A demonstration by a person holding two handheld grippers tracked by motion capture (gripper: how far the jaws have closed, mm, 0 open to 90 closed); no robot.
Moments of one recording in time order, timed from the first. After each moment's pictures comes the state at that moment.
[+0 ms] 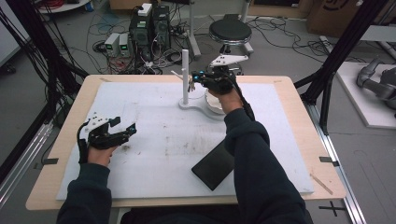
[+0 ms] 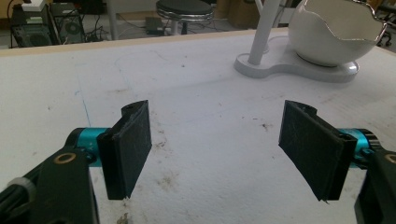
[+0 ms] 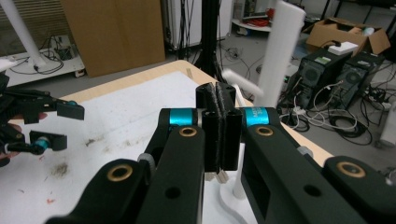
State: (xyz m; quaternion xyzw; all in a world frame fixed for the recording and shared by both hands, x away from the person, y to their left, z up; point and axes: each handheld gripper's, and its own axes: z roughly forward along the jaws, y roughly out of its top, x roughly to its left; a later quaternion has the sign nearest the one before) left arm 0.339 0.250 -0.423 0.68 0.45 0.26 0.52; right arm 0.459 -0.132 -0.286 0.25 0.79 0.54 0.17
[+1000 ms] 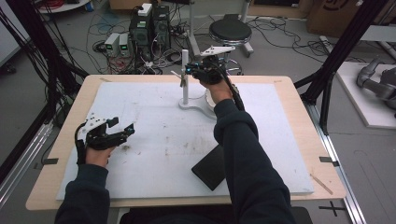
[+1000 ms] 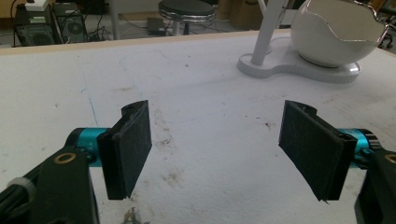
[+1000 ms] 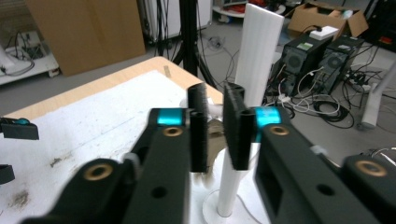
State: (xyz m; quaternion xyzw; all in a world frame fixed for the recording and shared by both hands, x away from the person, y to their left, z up) left arm 0.336 0.256 -0.422 0.68 0.45 0.26 0.52; right arm 0.491 -0.112 -0.284 0.29 0.78 0.52 0.18
